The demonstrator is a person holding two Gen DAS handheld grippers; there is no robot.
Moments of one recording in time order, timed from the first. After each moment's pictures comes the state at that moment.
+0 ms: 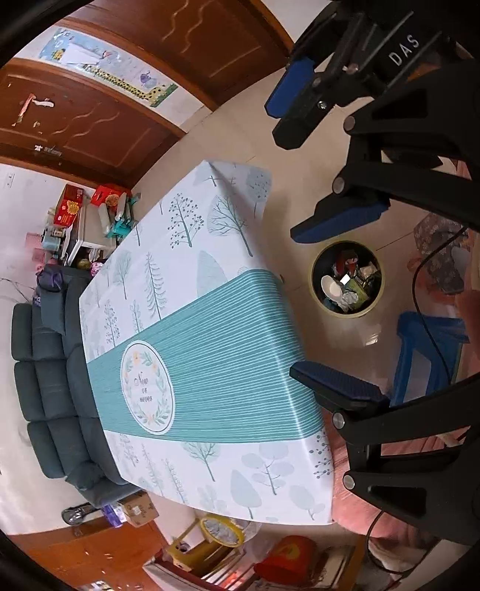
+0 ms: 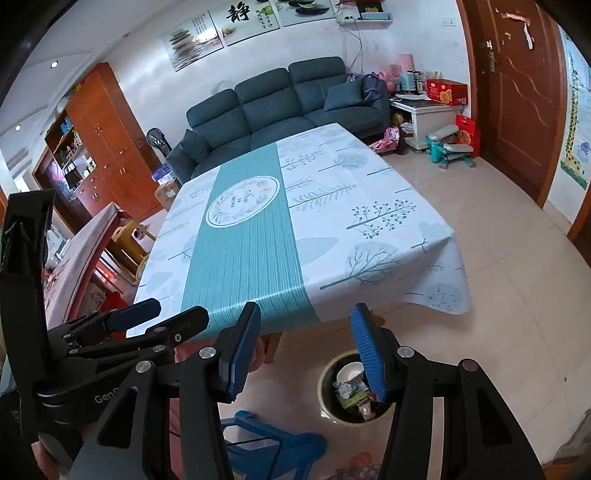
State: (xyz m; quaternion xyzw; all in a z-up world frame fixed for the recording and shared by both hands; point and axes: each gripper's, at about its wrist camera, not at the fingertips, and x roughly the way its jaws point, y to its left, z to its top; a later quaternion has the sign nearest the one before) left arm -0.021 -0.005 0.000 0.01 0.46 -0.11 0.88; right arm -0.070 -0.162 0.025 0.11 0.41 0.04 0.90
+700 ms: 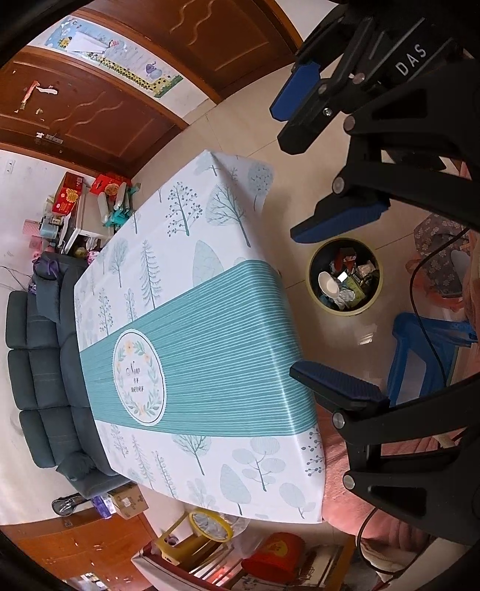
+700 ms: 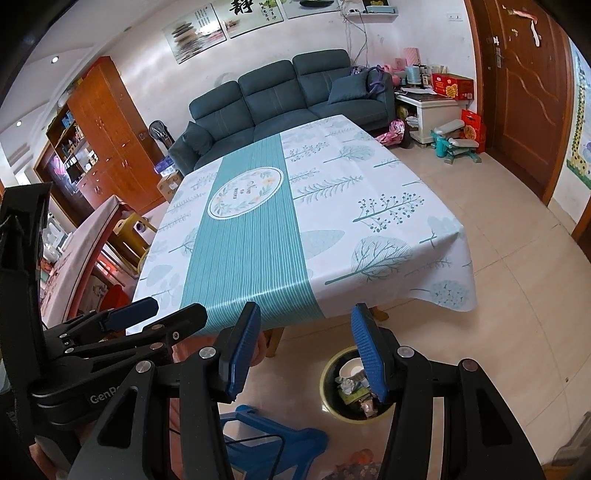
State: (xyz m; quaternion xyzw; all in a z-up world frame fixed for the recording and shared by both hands) left arm -0.016 0.000 -0.006 0.00 0.47 -0.09 0.88; right arm -0.055 -0.160 0.008 0.11 0.43 0.05 0.90
